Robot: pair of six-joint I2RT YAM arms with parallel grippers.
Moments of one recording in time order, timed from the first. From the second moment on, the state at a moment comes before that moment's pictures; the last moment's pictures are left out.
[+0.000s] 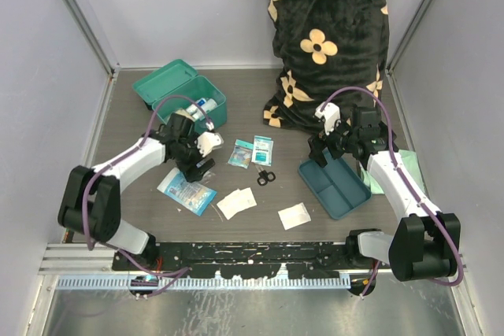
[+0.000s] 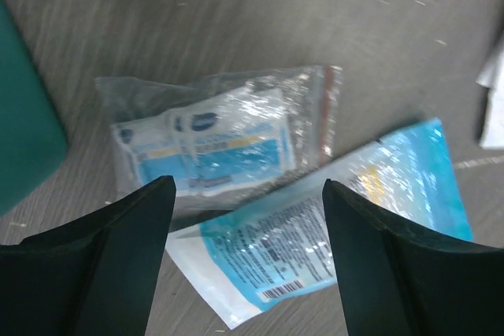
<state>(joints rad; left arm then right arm) -0.35 1.46 0.90 -0.60 0.31 0.67 0.07 1.20 0.84 -0.44 -0.49 -0.51</state>
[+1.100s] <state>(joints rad) -0.36 1.64 1.00 -0.55 0.17 0.50 0.07 1.21 0.84 -0.45 -0.49 -0.52</state>
